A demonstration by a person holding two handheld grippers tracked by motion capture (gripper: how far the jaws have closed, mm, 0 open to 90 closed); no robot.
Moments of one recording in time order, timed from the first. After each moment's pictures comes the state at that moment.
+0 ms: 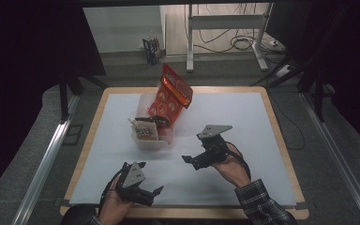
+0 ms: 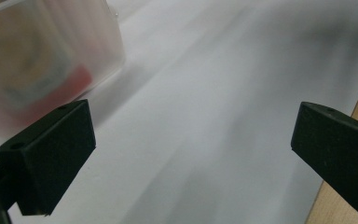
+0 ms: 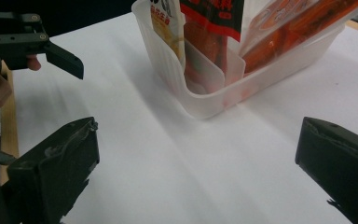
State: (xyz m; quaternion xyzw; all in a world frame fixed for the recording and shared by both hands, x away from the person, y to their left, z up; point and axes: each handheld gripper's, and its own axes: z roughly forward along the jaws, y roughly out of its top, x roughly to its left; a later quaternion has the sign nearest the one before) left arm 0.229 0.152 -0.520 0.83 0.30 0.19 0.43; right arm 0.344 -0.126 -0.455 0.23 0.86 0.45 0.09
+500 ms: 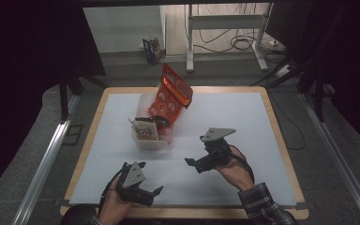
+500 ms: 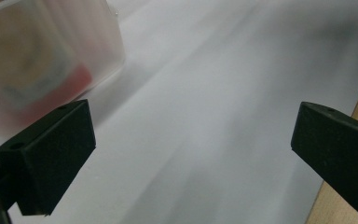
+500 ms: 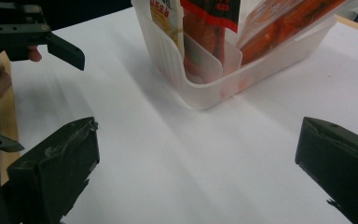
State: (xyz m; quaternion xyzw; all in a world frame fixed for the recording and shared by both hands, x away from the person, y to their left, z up) left arm 0.229 0.152 -0.520 0.83 0.30 0.19 0.43; right arm 0.335 -0.135 -0.456 0.23 0.86 0.45 0.10
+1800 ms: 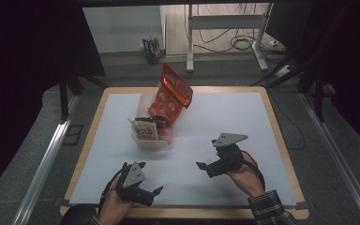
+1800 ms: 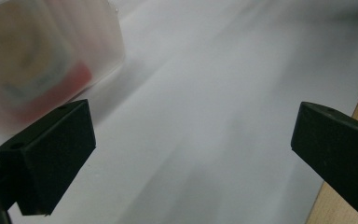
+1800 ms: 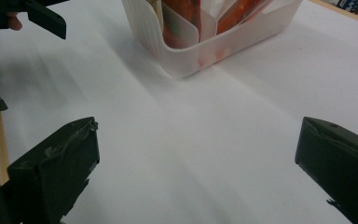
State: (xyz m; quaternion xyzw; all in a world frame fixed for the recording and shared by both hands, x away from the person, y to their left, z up) left arm 0.230 0.152 -0.520 0.83 0.31 0.19 0.43; right arm 0.326 -0.167 -0.464 0.24 0.86 0.43 0.12
